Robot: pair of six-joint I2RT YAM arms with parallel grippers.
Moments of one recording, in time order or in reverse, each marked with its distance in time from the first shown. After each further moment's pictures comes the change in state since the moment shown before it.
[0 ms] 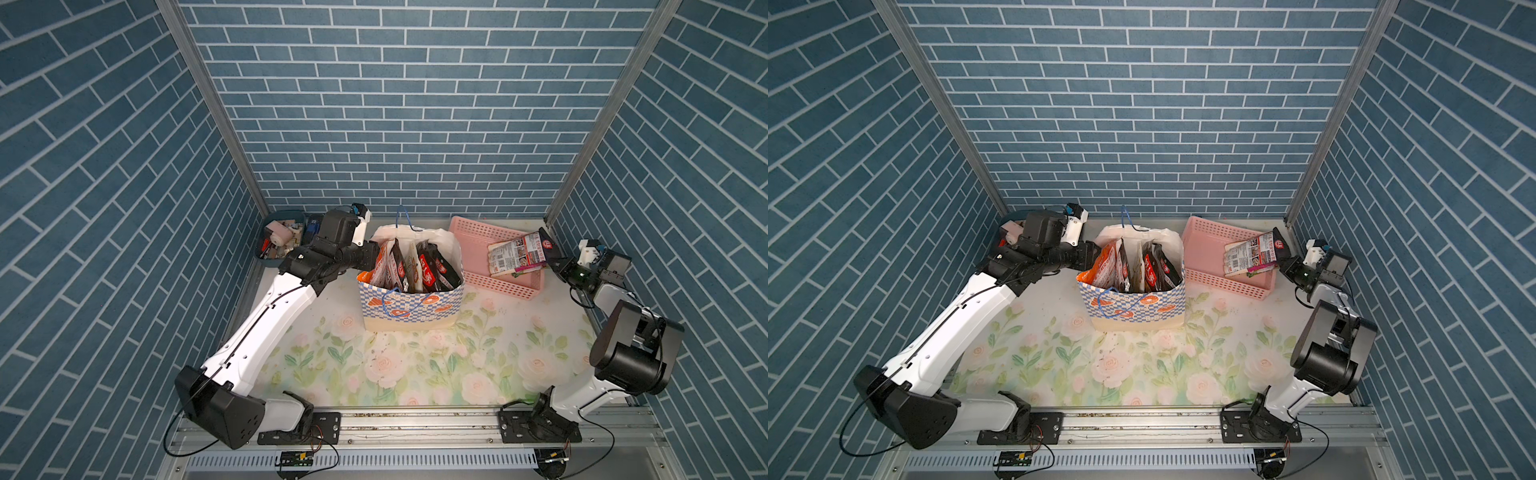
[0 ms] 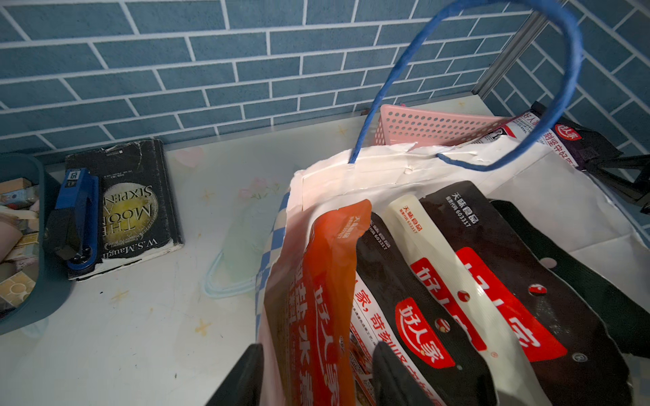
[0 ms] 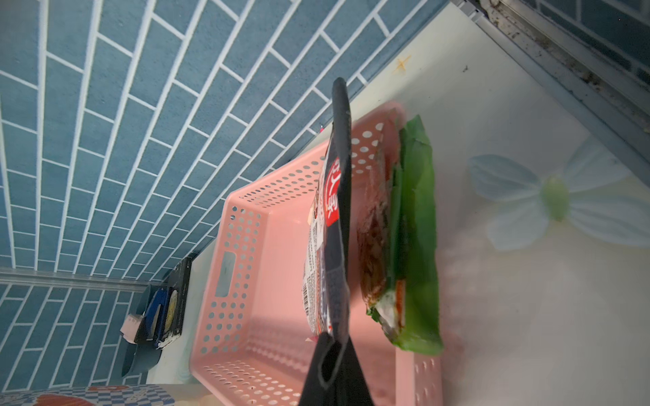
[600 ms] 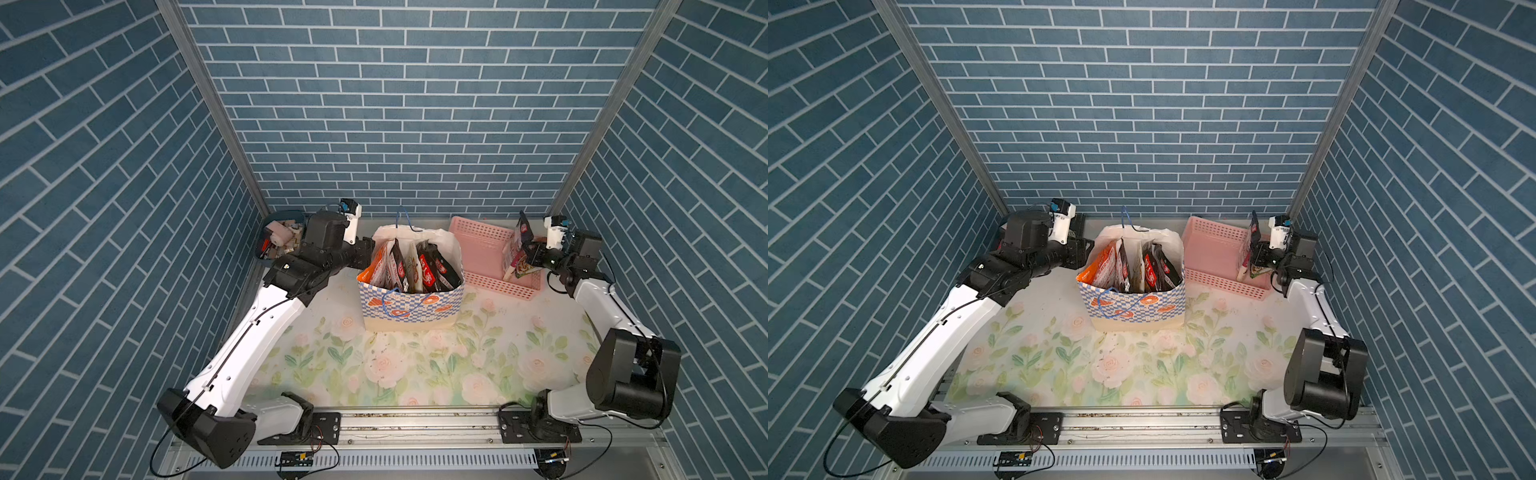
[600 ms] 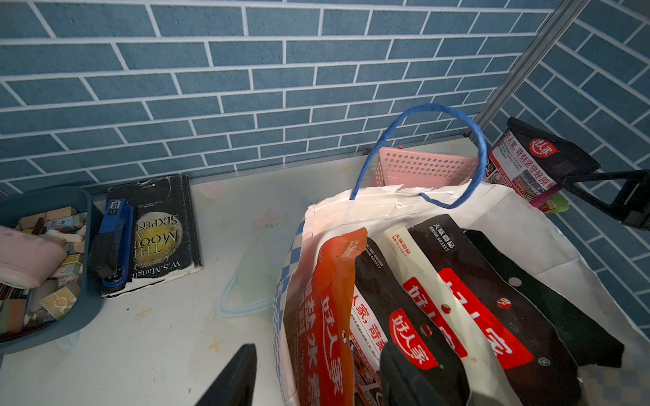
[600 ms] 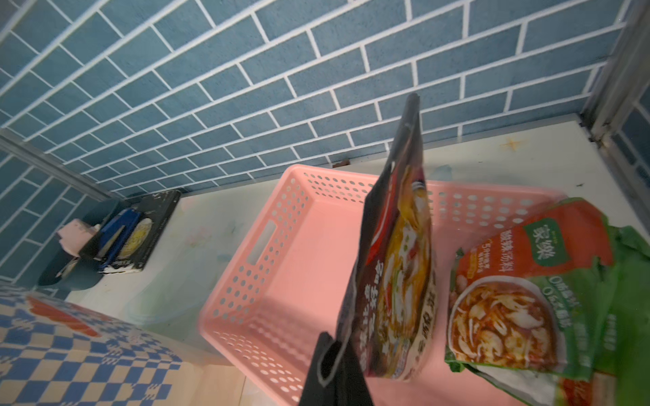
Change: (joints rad) left arm 0.000 -0.082 -0.017 0.041 -0.040 -0.002; right arm 0.264 -0.179 0.034 -0.097 0.234 -0.266
